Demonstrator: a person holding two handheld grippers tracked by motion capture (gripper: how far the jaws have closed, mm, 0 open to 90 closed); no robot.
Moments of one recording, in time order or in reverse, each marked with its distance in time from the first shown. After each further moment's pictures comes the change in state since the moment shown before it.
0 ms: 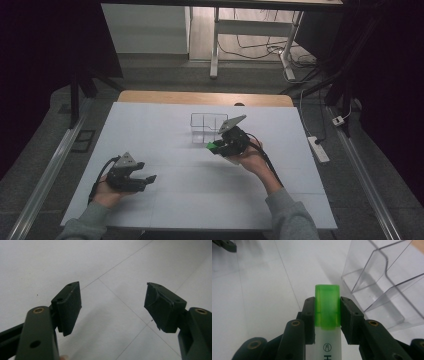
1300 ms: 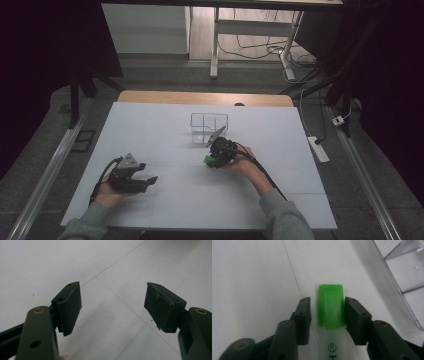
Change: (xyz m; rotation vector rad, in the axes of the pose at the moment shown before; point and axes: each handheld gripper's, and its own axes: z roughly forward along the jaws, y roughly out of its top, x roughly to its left) left arm -0.004 0.000 0.004 0.020 0.003 0.018; right arm 0.006 -0.017 0.062 0.268 0.024 -0.063
